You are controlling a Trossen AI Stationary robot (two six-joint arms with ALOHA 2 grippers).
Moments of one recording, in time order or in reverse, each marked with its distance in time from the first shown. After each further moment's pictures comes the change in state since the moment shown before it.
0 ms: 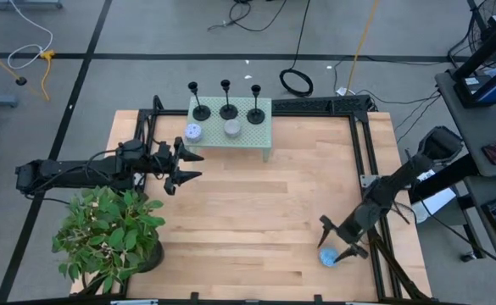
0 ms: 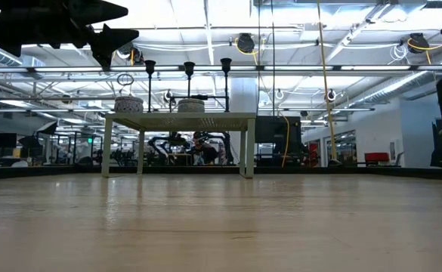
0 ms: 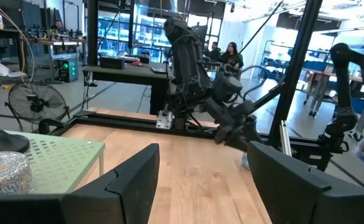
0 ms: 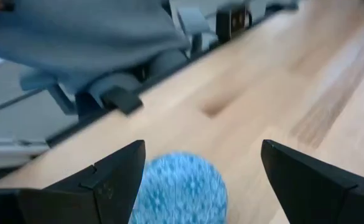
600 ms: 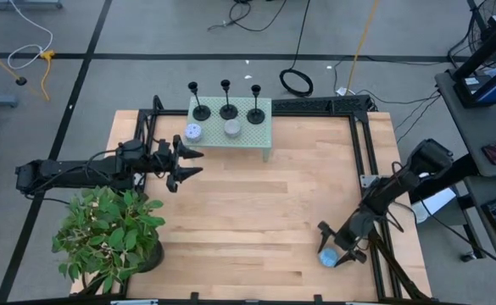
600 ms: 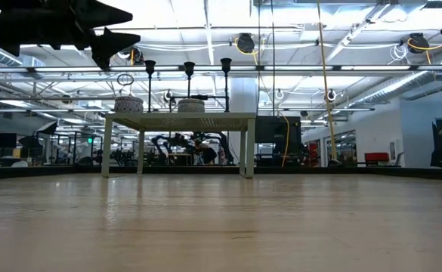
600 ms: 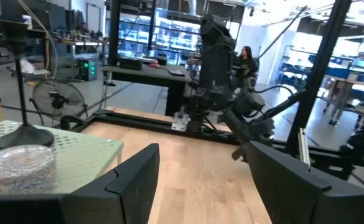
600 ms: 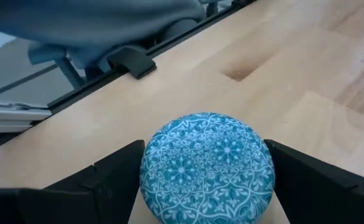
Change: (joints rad) left arm 0.000 0.000 0.000 0.001 -0.076 -0.020; right arm 0.041 0.302 0.002 0.179 -0.024 0.014
